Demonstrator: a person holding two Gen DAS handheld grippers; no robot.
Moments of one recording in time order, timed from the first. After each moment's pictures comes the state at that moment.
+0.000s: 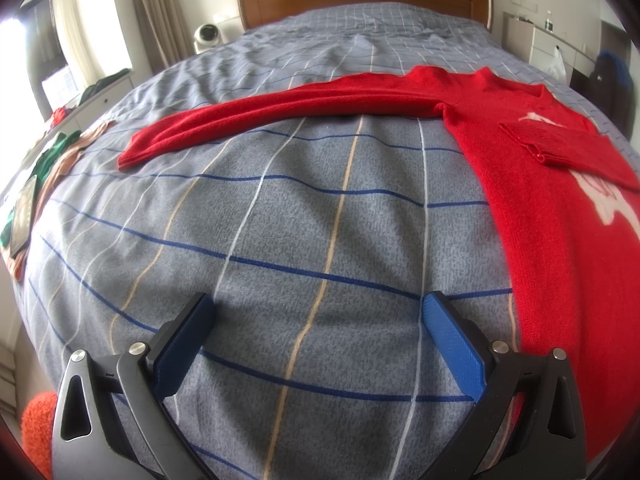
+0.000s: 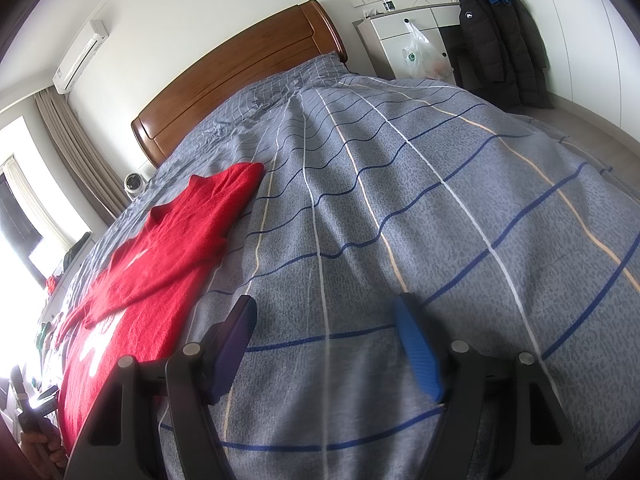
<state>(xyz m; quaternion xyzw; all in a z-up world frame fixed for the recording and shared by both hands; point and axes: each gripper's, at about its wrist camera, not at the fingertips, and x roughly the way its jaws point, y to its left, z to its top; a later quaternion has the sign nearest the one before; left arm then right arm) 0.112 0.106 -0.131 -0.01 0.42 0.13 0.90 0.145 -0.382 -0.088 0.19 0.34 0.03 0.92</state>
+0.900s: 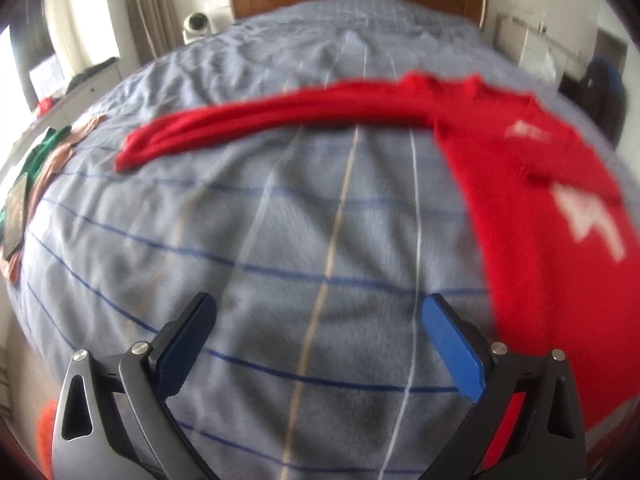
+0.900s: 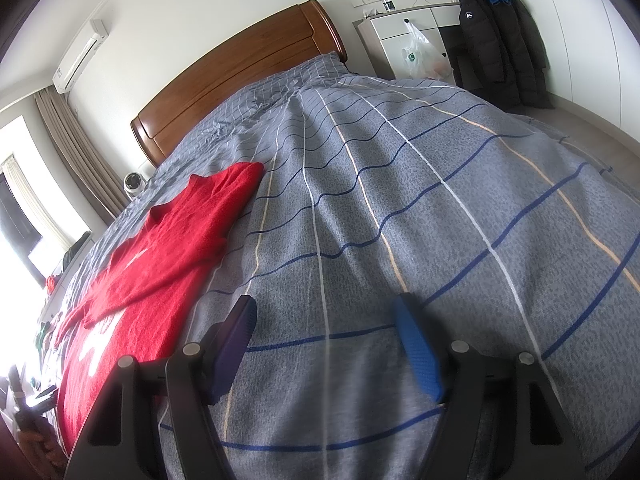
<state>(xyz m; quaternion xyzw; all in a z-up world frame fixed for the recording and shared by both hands) 0.110 0.121 -0.099 -0.04 0.43 0.09 0.90 0.145 -0.382 -0.088 0.19 0.34 0.03 0.92</state>
